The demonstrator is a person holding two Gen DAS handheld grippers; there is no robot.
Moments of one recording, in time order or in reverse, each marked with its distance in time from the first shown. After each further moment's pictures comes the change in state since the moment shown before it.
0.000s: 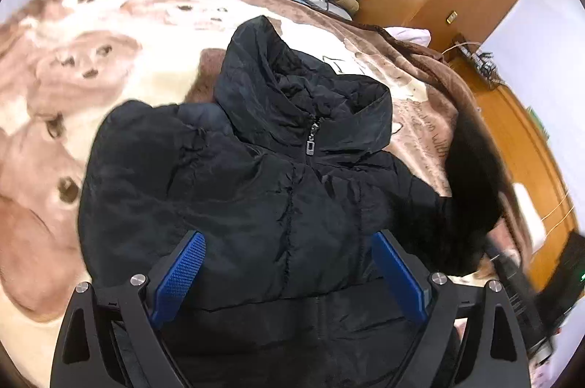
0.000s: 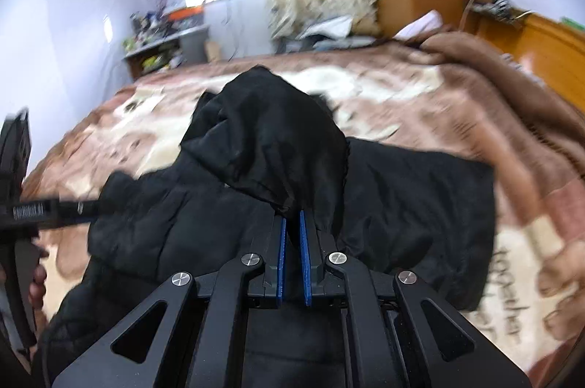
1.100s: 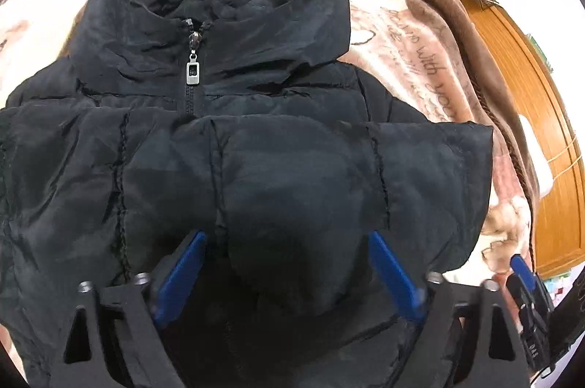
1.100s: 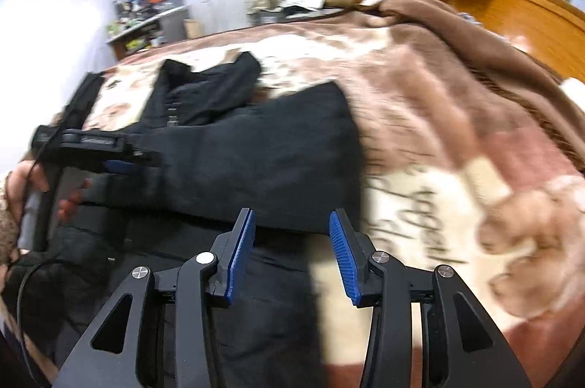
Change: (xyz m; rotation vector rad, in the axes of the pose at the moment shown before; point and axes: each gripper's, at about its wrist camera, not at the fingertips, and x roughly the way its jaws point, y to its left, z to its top) left arm 0.130 -0.094 -0.006 0.137 0.286 -0.013; right arm -0.061 -0.121 -0.052 0.038 0.087 -0.071
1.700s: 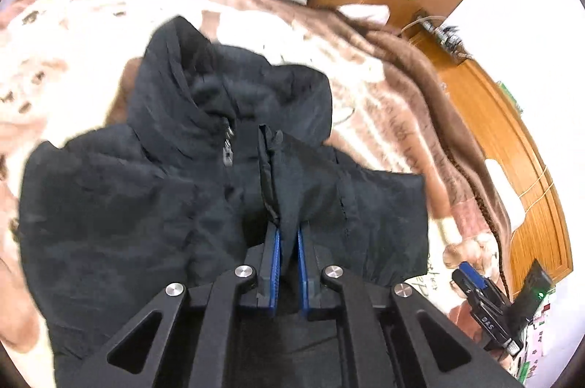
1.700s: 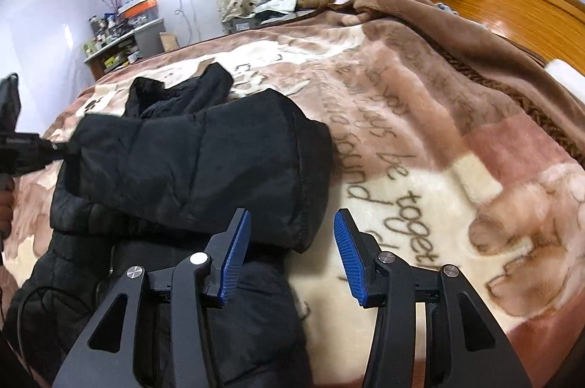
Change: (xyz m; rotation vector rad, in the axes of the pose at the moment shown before) left arm -0.119 0.029 -0.007 -0.023 -0.250 -0.070; right arm 0.017 -0.008 0.014 0.078 -0.014 -0.027
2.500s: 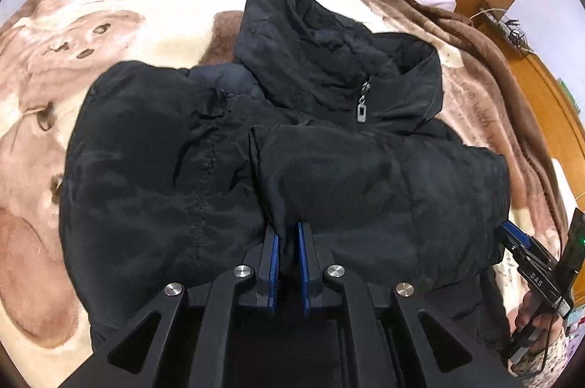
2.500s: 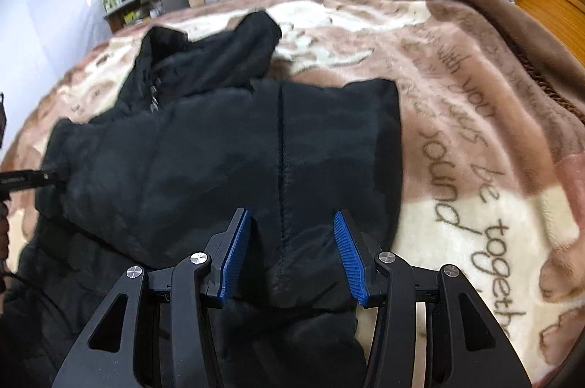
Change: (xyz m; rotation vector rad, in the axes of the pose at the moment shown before) left arm 0.042 0.092 -0.039 -0.057 0.071 0.232; right arm 0.104 0.052 0.013 -0.119 0.143 0.053
